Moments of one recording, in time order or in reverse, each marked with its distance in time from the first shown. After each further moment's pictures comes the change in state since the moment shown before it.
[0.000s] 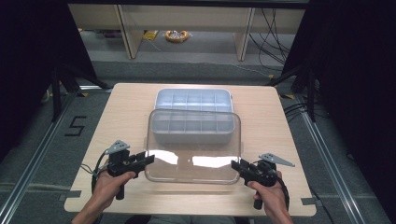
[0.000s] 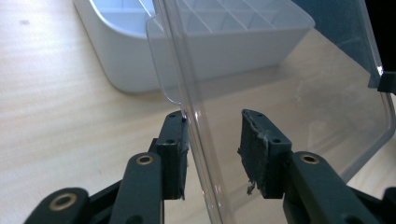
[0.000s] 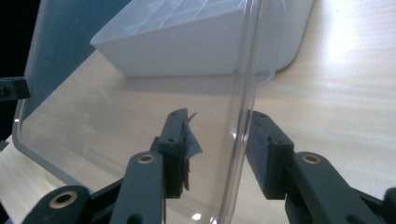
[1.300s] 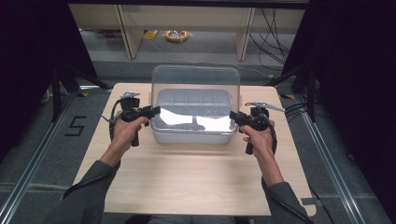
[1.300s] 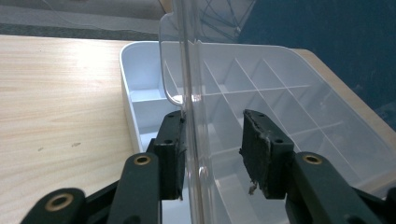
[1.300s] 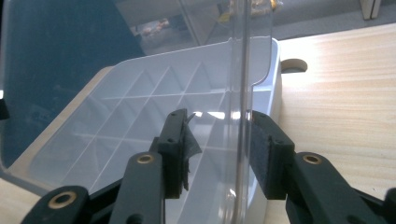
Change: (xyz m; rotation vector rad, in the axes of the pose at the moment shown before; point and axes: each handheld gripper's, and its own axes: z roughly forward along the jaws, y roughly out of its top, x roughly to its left) left arm 0.038 0.119 0.075 -0.052 0.167 -0.098; right arm -0.021 0.132 0.074 -0.082 -0.139 -0.012
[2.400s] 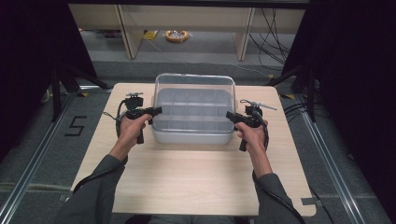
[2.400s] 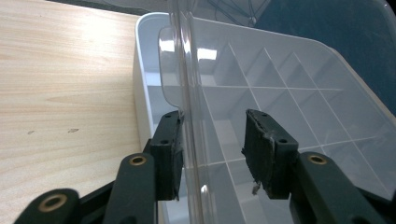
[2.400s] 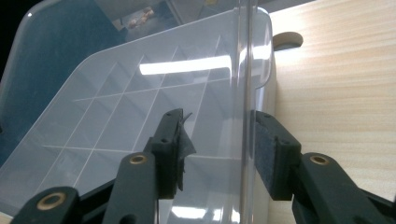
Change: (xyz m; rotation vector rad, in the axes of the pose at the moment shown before) left arm 0.016 -0.008 0.029 0.061 0.035 -0.089; right arm -0.012 -0.008 0.036 0.048 -0.035 0.084
